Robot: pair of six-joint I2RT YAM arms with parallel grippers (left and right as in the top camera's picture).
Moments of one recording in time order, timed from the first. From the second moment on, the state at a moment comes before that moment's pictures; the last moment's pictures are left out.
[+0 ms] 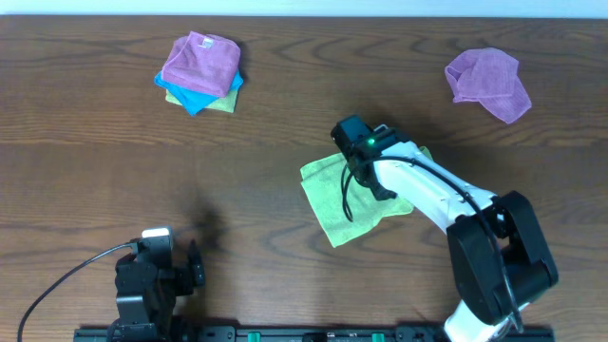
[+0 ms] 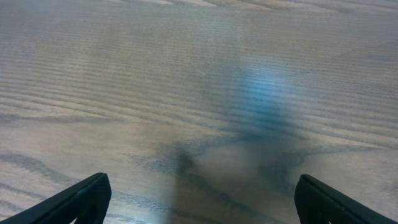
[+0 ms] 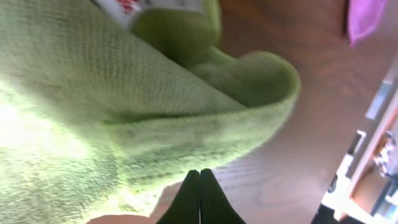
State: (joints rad) left arm 0.04 0.01 0.25 -0.92 -0.07 -0.01; right arm 0.52 1.84 1.18 -0.95 0.65 0.15
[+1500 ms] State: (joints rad) left arm 0.04 0.01 0.25 -0.92 -0.07 -0.01; right arm 0.54 1.94 1.18 -0.93 0.58 0.04
